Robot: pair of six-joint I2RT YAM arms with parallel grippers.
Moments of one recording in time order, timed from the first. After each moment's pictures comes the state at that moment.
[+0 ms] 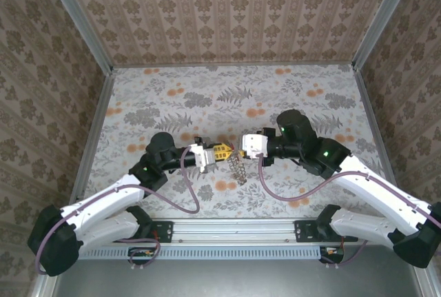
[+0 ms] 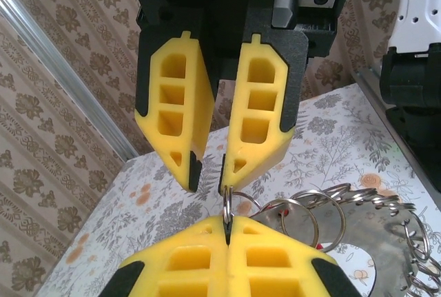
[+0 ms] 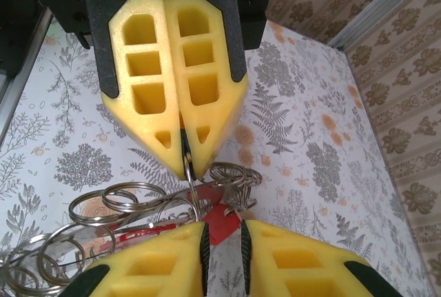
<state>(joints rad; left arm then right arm) -0.81 0.96 0.51 0.41 0.67 0.48 0.74 1.02 0.99 -0.49 -0.35 -0.79</state>
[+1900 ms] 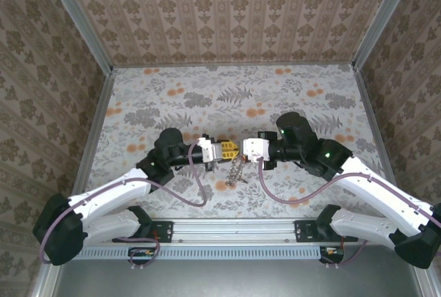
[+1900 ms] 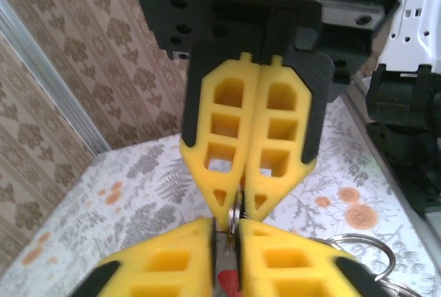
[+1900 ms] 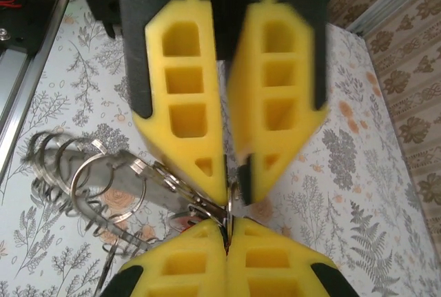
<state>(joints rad) -0.84 1.04 0.61 0.34 0.67 0.42 0.76 1.01 0.99 -0.57 -0.33 -0.82</state>
